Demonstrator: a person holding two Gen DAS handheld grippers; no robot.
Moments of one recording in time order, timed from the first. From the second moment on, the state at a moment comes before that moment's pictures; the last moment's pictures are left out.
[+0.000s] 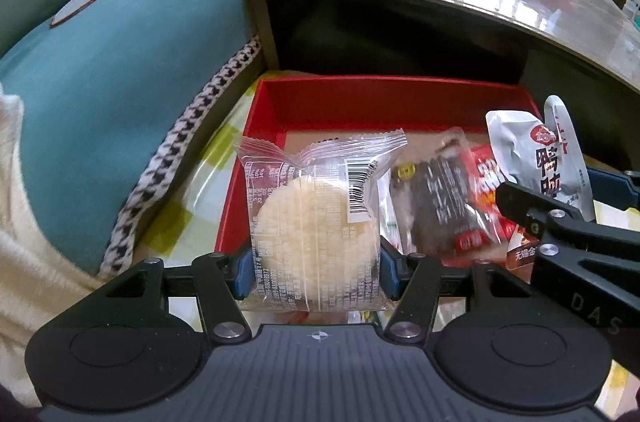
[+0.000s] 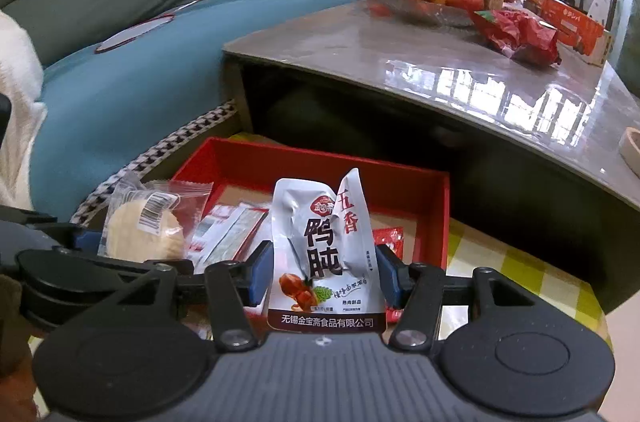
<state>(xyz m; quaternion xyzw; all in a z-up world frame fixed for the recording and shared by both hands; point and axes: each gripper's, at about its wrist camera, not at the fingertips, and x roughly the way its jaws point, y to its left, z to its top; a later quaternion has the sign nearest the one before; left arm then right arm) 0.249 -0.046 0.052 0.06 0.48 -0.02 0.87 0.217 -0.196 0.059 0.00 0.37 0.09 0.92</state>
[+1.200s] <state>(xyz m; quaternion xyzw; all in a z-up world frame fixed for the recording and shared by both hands) 0.288 -0.058 0.037 0.07 0.47 0.00 0.88 0.273 -0.212 0.020 0.01 0.41 0.07 0.91</state>
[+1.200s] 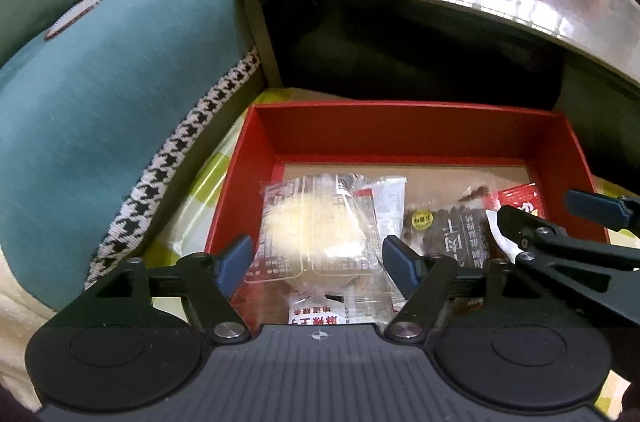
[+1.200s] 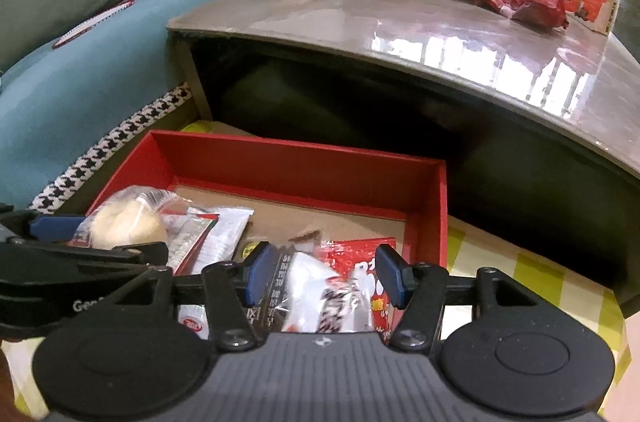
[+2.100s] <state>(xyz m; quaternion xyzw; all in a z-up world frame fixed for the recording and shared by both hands) 0.265 -0.060 0.065 0.09 0.42 0.01 0.91 0.254 -0.215 0.040 0.02 0.38 0.06 0.92</state>
